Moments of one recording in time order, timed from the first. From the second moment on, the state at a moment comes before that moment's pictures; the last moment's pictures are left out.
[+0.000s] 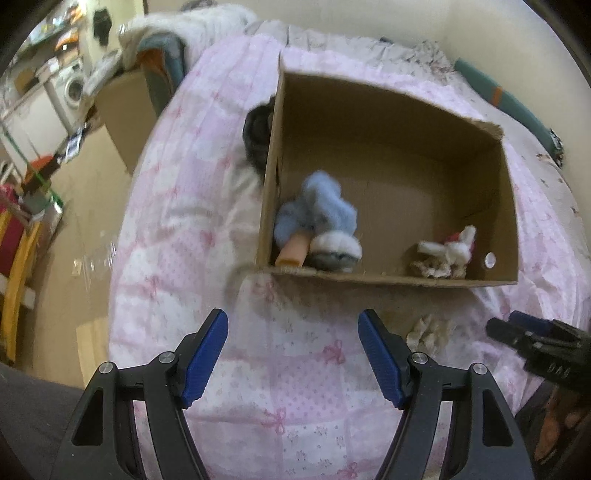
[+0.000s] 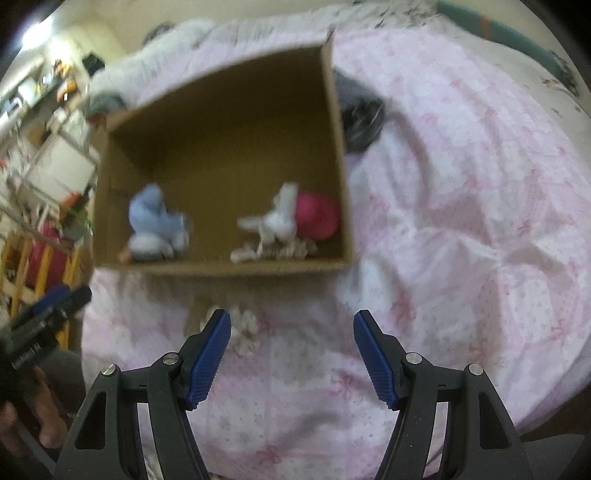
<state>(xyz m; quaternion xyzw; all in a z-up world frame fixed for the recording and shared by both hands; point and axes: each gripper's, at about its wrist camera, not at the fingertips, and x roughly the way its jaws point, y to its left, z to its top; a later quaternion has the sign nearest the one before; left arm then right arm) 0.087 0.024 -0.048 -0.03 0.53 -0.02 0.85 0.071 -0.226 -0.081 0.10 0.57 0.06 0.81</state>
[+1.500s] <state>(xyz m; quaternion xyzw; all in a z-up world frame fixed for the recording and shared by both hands) 0.120 -0.082 -0.143 0.04 0.62 -0.16 0.77 0.061 -0.222 -0.084 0.13 0.59 0.09 0.79</state>
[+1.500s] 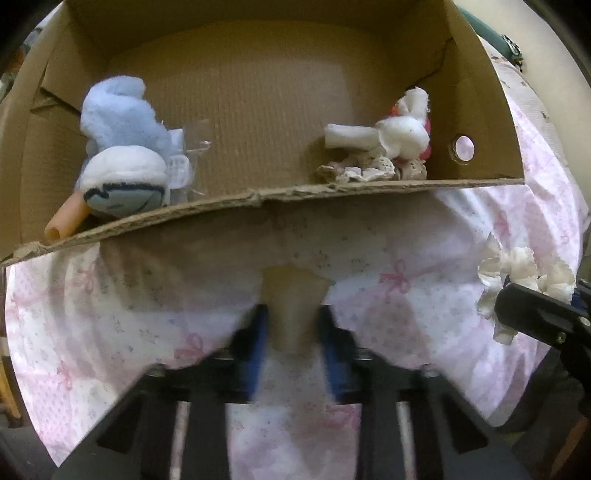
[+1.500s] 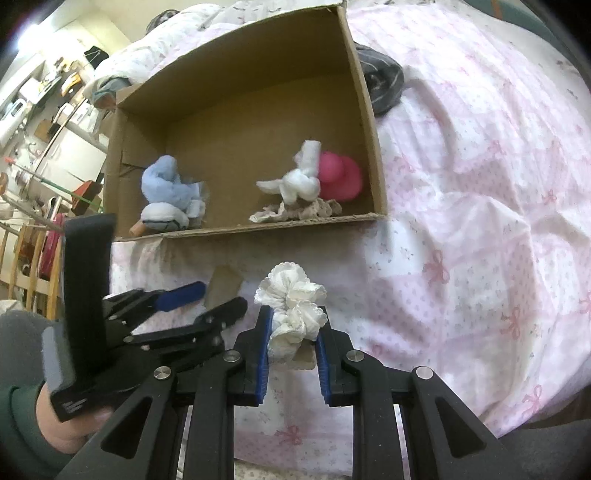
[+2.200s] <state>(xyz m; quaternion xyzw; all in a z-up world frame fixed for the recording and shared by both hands) 0.113 -0.017 -0.110 -0.01 0.59 -0.08 0.80 0.065 -0.206 -0.089 0.12 0.59 0.11 0.80</state>
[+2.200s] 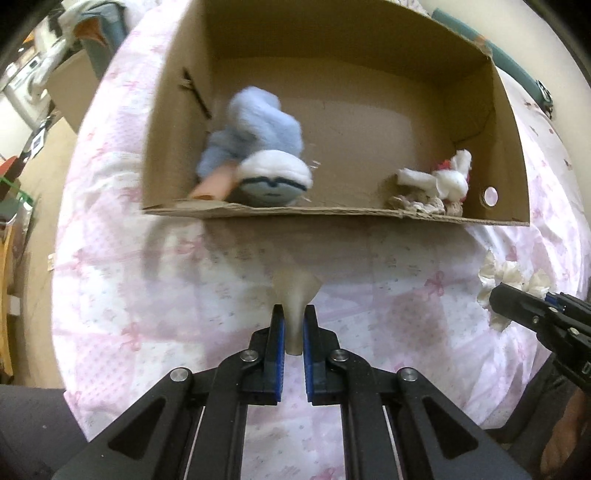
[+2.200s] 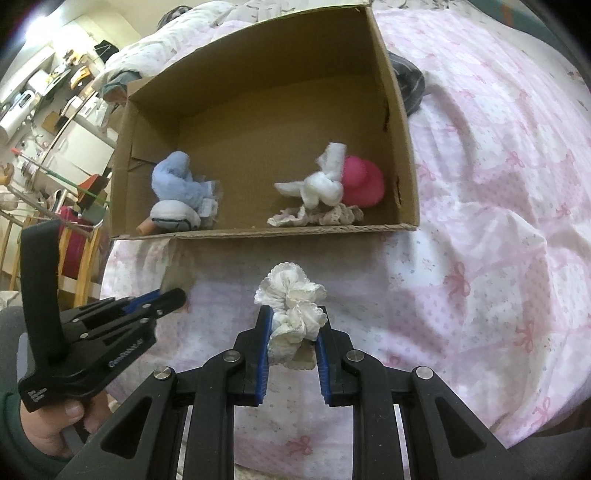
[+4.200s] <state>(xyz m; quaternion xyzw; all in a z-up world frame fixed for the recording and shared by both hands) 0.179 0.010 0.013 -0.02 0.46 -0.04 0.89 0.129 -0.228 -0.008 0.16 0.45 0.14 0.87</state>
